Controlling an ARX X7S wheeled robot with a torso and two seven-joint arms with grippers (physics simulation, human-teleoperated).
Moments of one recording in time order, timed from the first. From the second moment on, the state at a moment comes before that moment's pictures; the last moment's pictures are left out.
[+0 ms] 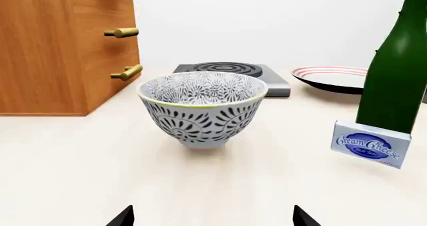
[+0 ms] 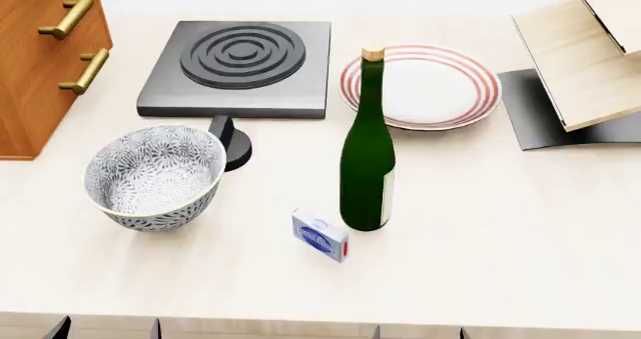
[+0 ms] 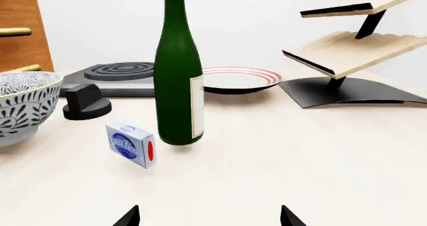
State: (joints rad) left arm 0.00 0.00 0.00 0.00 0.00 0.00 0.00; right arm 0.00 0.00 0.00 0.00 0.00 0.00 0.00
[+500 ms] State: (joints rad) left arm -0.01 -0.06 0.07 0.08 -0.03 -0.05 -0.09; right arm -0.02 0.05 -0.06 -0.13 0.02 0.04 0.10
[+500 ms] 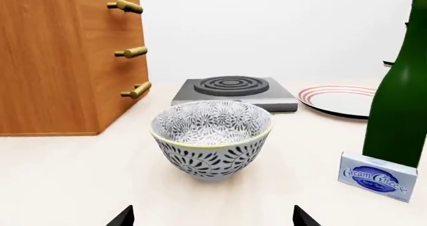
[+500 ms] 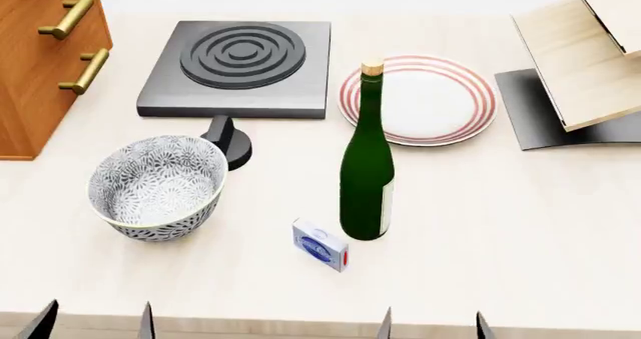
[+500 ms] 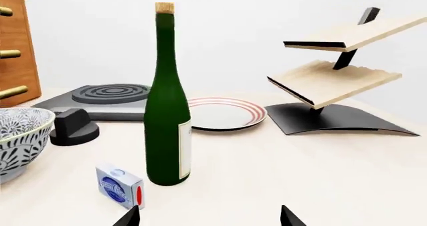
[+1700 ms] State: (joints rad) left arm 0.18 -0.16 0.01 0.59 -0.10 -0.08 -0.23; right arm -0.23 0.15 -0.02 -0.59 0.11 0.02 0.22
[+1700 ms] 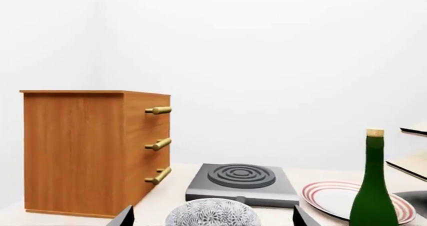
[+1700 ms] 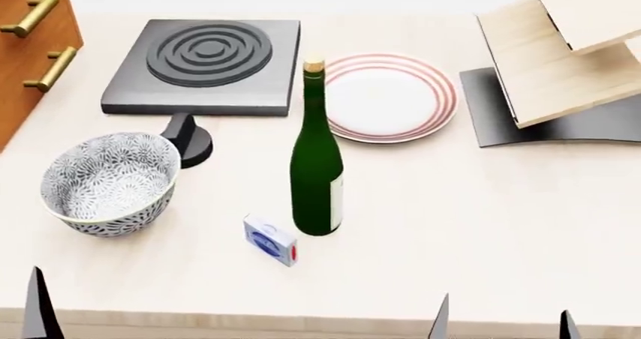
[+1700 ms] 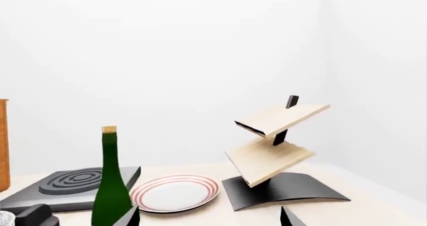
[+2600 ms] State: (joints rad) left arm 0.18 -0.19 0.05 0.57 -0.11 -0.06 -0.26; right arm -0.25 0.18 -0.11 -0.57 0.01 -0.06 0.27
